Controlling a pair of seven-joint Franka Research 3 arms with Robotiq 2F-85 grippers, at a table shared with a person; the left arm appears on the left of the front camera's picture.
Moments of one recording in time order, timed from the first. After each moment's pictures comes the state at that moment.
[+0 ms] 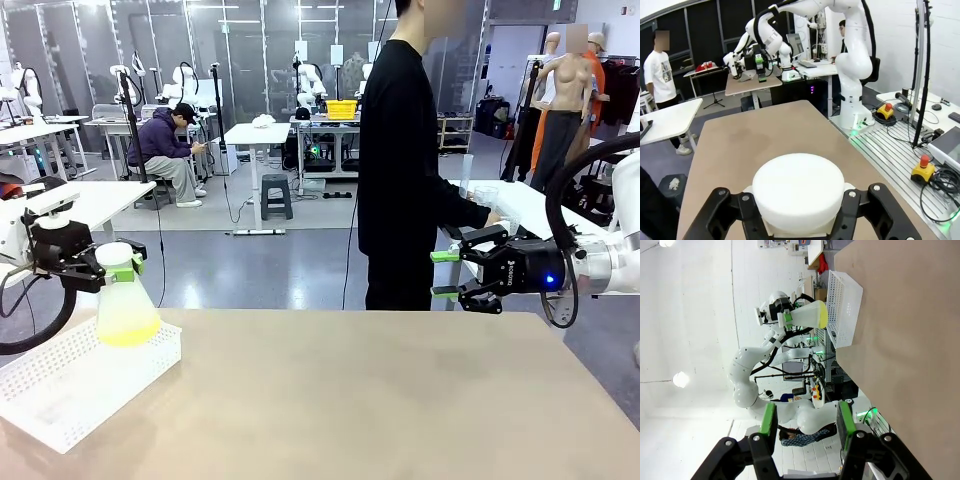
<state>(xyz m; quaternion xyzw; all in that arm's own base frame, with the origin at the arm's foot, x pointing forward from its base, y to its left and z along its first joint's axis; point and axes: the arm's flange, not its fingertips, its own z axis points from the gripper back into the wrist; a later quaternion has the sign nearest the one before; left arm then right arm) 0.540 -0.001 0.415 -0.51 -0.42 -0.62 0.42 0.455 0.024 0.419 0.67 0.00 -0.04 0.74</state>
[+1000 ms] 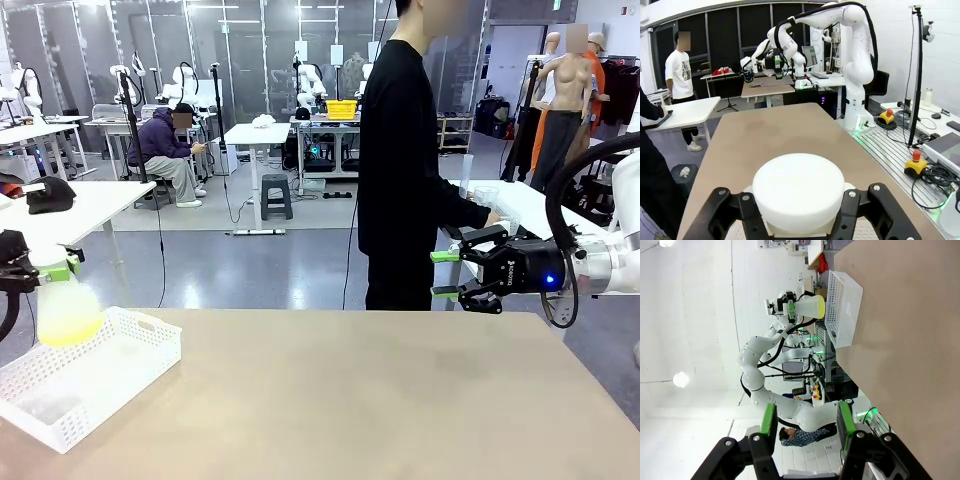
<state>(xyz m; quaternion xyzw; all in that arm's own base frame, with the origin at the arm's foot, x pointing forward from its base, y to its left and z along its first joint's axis) 0.560 0.131 0.381 -0.53 -0.45 -0.57 0.43 0.455 0.024 0.419 0.67 0.00 -0.04 0.74</state>
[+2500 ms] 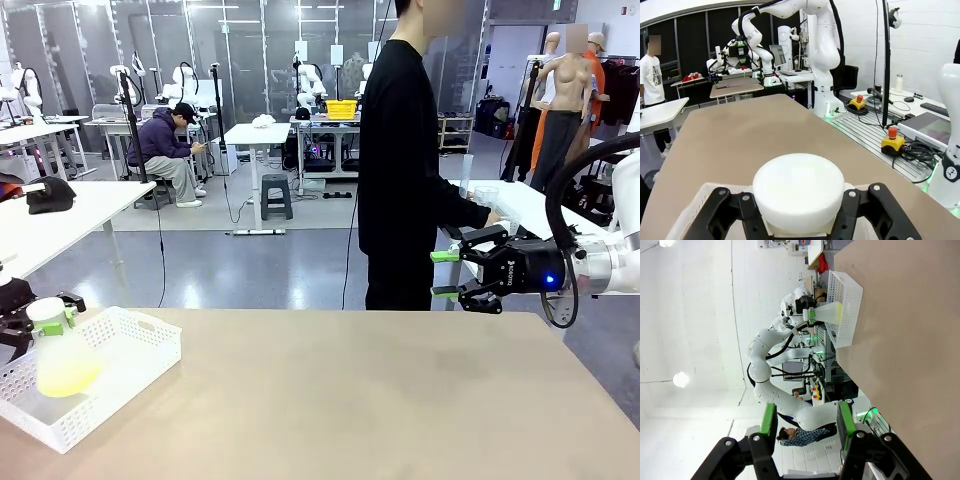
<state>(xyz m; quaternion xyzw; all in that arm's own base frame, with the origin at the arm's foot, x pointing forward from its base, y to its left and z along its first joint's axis) 0.551 0.133 0.295 -0.56 -0.41 -0.61 0.38 0.455 0.024 0.419 0.67 0.00 -0.04 0.74</state>
